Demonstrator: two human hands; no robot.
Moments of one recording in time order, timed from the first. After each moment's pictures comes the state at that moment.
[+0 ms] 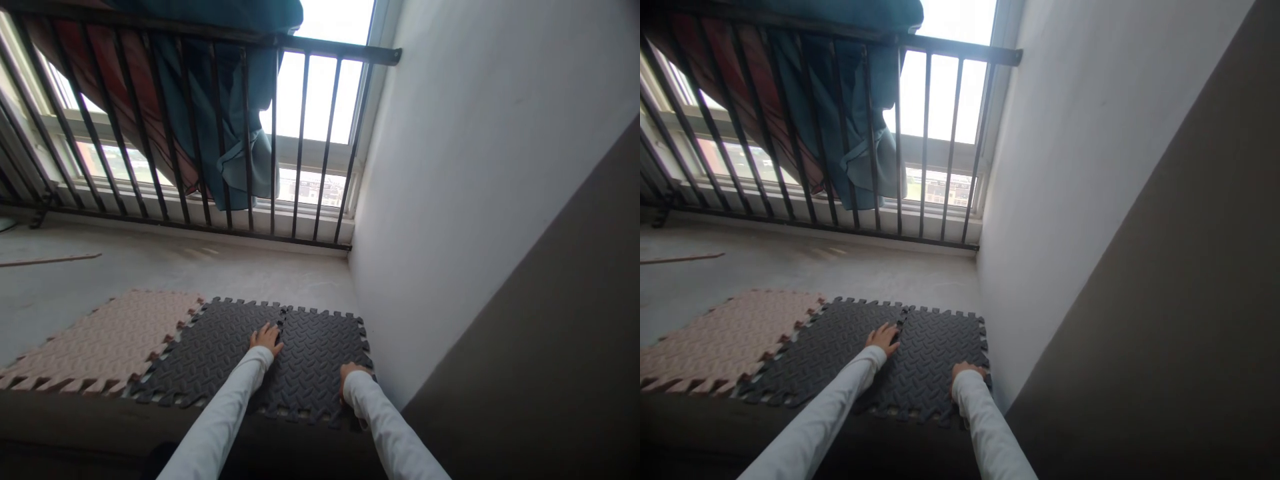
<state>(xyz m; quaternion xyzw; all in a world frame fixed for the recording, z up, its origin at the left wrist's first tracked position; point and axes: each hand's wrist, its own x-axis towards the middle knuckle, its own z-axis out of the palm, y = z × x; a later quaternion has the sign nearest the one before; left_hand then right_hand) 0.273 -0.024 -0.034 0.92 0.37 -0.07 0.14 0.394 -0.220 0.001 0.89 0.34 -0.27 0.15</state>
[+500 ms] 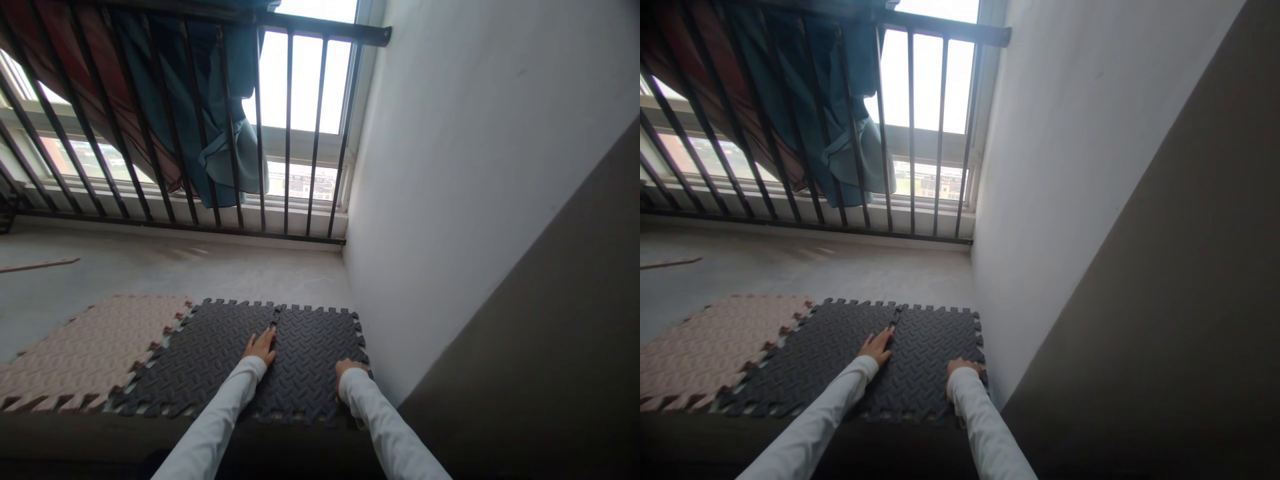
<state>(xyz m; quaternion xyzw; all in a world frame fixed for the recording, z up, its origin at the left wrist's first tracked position) 0.272 -0.026 -0.051 0.92 0.34 -0.08 0.16 0.393 -0.220 0.011 0.89 0.33 -0.28 0.14</state>
